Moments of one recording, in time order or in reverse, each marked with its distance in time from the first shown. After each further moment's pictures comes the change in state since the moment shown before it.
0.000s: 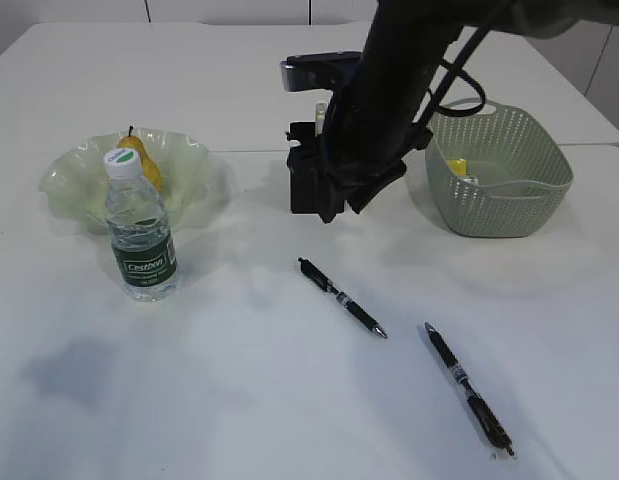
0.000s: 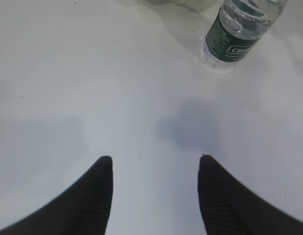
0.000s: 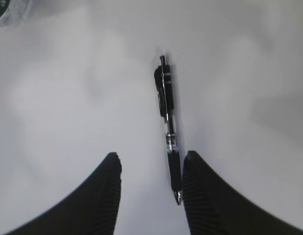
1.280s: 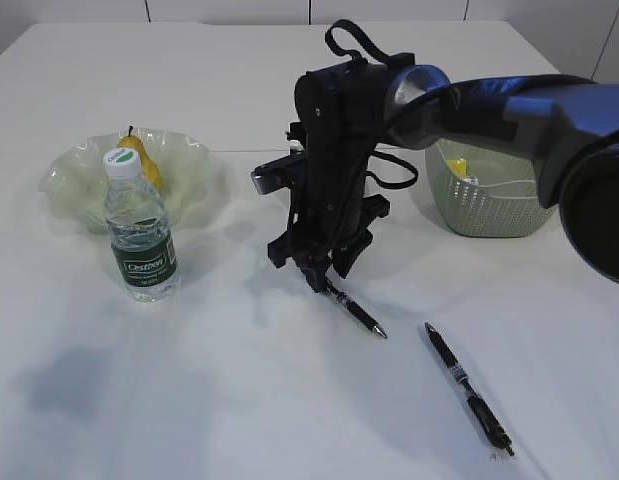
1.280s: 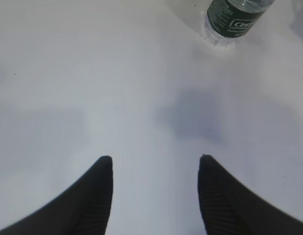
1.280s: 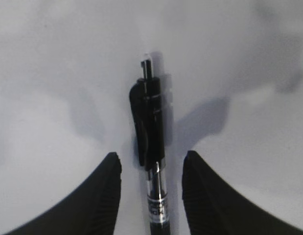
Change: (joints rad) left arm 0.000 0.011 0.000 -0.002 0.066 0.000; right arm 0.066 0.301 -0.147 -0.154 0.002 0.060
